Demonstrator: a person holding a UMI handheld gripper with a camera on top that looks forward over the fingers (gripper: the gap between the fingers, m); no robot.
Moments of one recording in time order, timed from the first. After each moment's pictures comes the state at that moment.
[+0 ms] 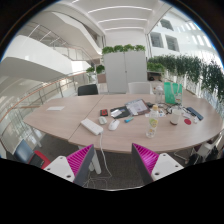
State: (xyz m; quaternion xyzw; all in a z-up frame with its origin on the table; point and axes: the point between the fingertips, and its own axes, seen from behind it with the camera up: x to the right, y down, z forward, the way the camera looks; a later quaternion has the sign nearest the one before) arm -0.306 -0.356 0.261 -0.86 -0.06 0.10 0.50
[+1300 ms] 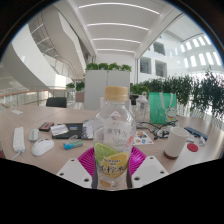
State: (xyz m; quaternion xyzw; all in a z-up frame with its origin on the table) arm -0.122 0.044 0.085 -0.78 -0.03 -0.01 0.63
